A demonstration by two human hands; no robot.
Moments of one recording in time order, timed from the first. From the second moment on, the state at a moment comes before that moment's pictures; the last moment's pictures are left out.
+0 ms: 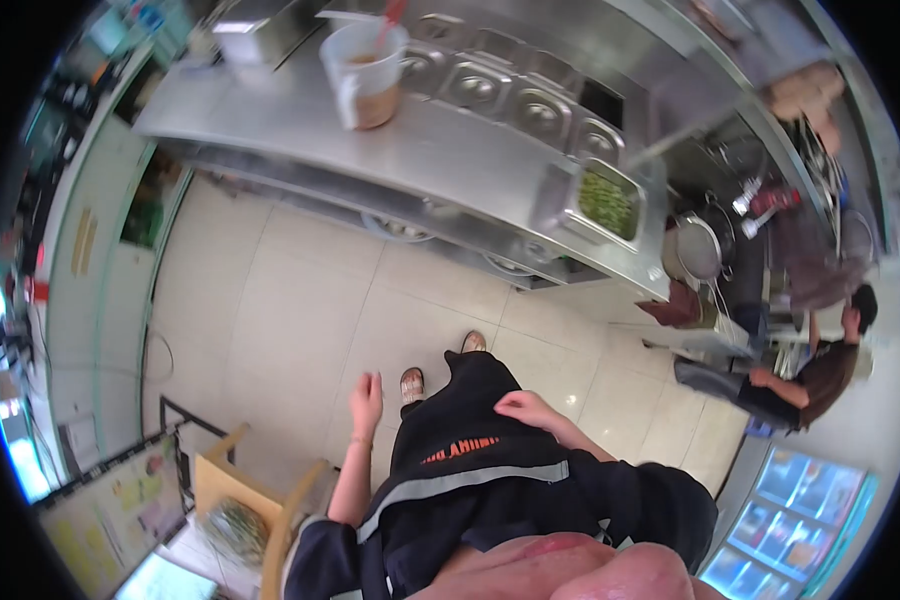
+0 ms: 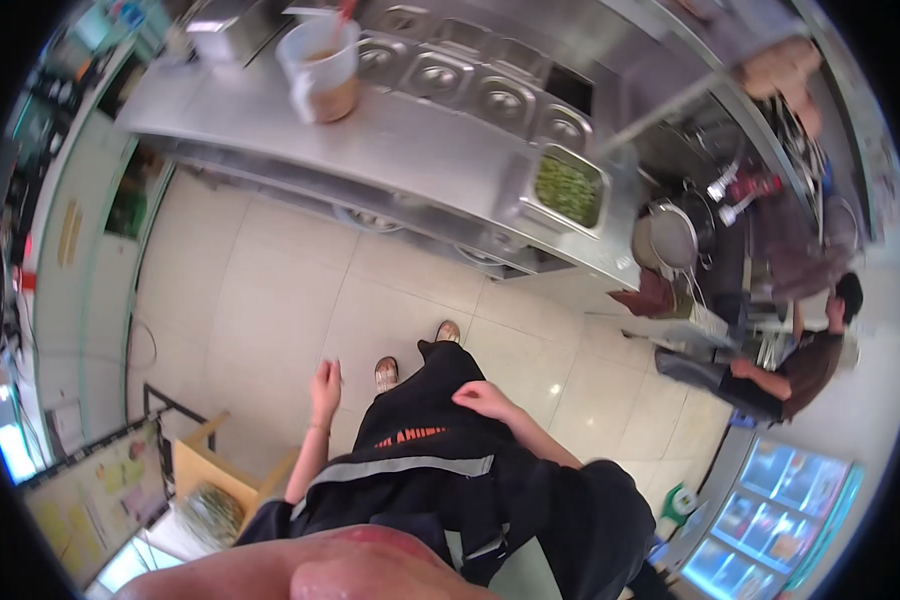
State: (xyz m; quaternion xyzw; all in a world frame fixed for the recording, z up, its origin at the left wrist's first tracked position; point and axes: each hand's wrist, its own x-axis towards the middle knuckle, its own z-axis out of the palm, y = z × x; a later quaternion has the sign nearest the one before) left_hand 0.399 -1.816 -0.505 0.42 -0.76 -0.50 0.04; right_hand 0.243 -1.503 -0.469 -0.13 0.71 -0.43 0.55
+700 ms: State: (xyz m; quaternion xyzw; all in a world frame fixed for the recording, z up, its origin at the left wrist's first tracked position) left_hand -0.200 -1.751 -0.378 -0.18 -0.88 -0.39 -0.19; right_hand -0.031 -1.520 -0.402 0.20 0.57 -0.79 0.08
